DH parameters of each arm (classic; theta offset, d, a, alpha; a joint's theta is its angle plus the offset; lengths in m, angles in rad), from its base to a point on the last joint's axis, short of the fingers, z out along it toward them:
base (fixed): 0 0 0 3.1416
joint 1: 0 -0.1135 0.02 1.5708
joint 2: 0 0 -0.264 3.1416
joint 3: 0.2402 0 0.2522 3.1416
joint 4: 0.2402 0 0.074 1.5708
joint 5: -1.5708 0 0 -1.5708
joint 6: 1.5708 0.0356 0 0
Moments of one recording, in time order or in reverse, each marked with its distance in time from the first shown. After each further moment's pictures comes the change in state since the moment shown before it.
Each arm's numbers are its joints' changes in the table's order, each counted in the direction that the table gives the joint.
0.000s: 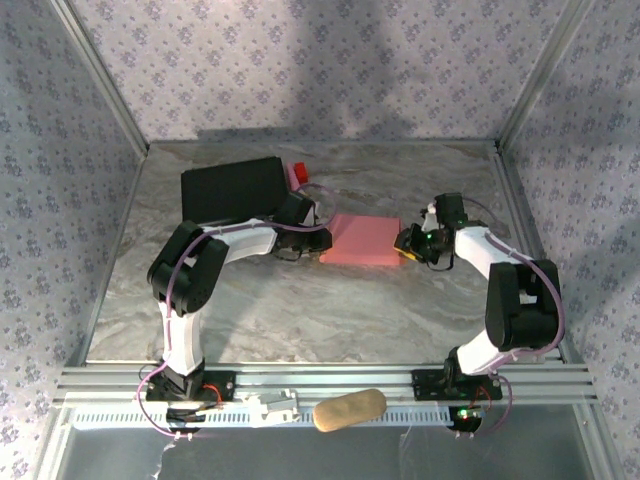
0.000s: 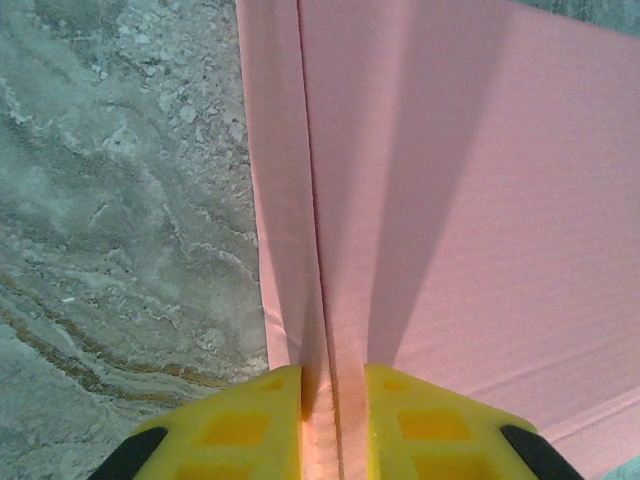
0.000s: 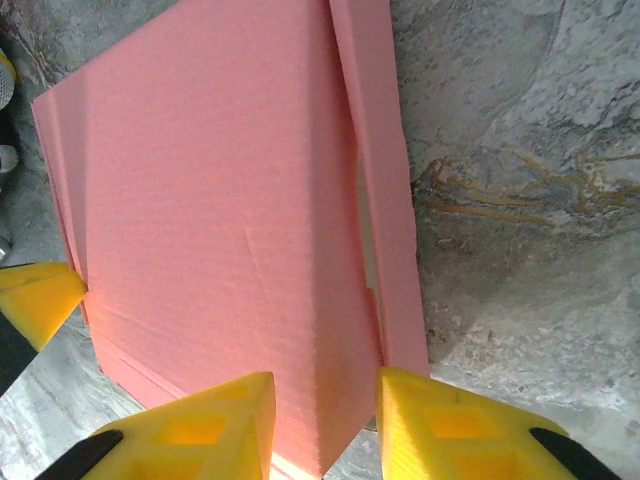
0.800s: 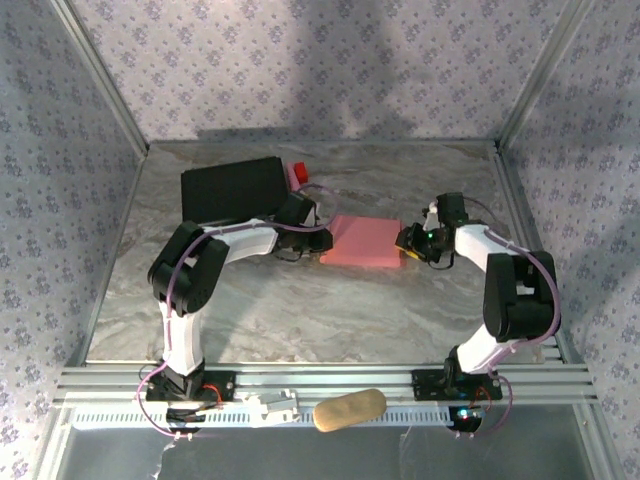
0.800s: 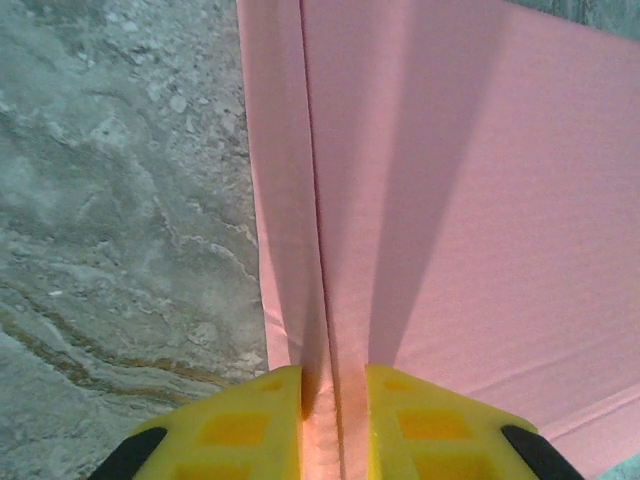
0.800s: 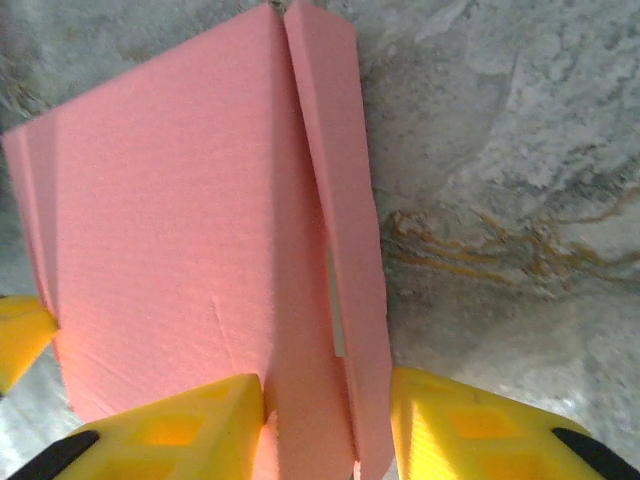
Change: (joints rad) left arm 0.002 0.002 0.003 0.008 0.000 0.000; right arm 0.035 0.065 0.003 -0.070 0.010 -0.024
